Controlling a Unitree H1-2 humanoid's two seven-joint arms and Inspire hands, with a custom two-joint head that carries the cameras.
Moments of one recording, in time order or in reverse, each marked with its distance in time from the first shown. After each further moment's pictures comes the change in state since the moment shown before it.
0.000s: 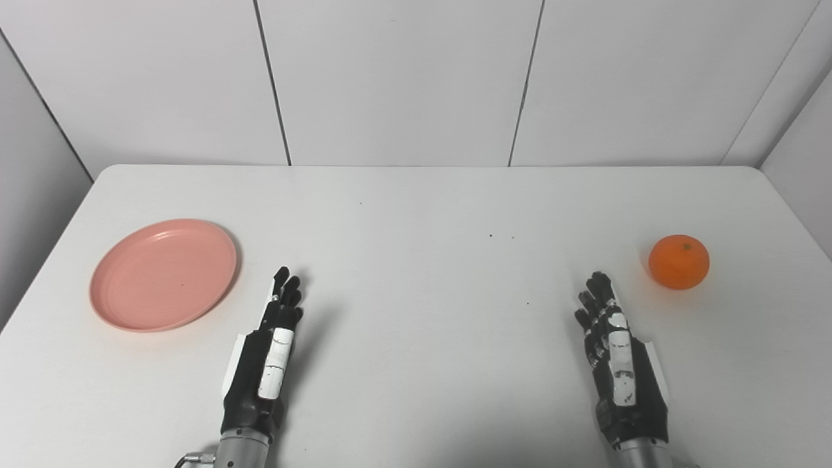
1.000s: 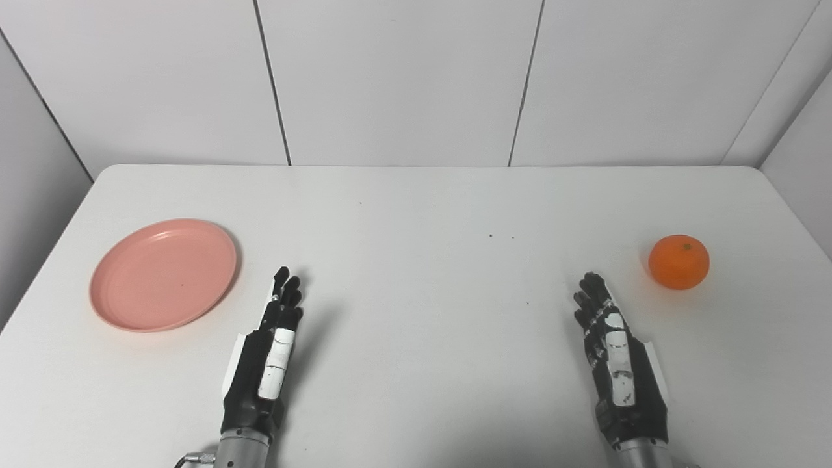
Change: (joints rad) left arm 0.000 0.000 0.000 0.000 0.000 0.000 0.000; right arm 0.000 -0.001 0.003 0.000 -0.003 0.000 0.000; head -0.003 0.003
